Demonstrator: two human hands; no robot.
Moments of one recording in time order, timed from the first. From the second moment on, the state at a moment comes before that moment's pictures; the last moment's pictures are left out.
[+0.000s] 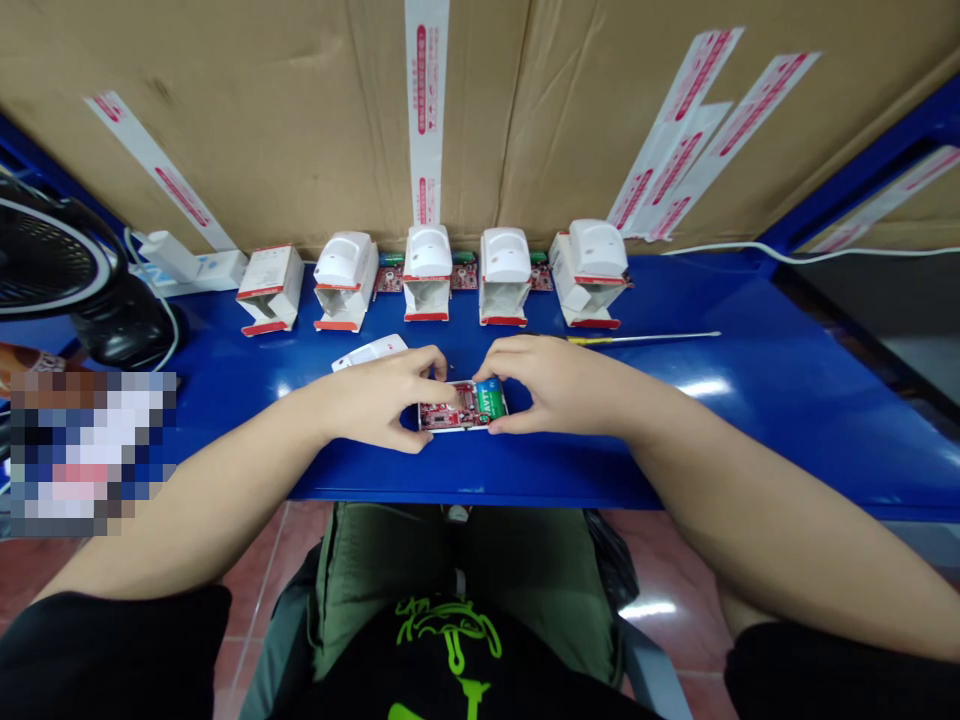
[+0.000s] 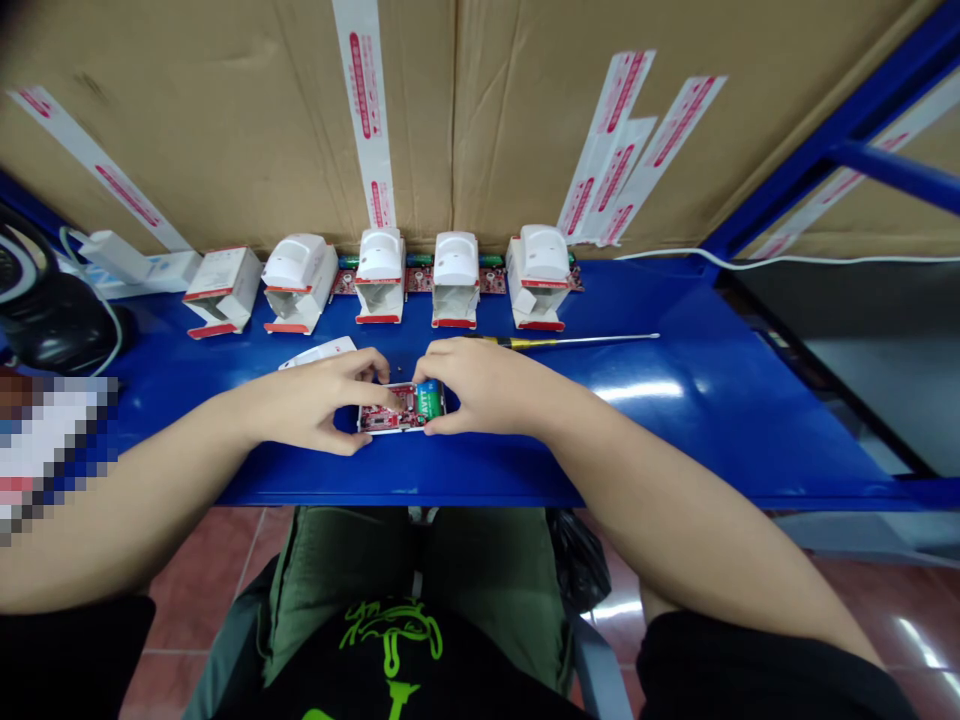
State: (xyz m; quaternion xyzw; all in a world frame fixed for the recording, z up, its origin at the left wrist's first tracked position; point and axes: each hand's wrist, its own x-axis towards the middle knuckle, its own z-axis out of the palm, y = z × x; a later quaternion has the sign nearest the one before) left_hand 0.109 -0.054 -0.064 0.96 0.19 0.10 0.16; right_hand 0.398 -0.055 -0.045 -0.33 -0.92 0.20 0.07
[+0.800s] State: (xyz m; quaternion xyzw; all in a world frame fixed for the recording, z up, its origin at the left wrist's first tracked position) left_hand 0.112 -0.050 -0.058 0.91 0.25 0.22 0.24; right_hand 0.397 -0.057 -0.047 -0.29 -0.88 0.30 0.22
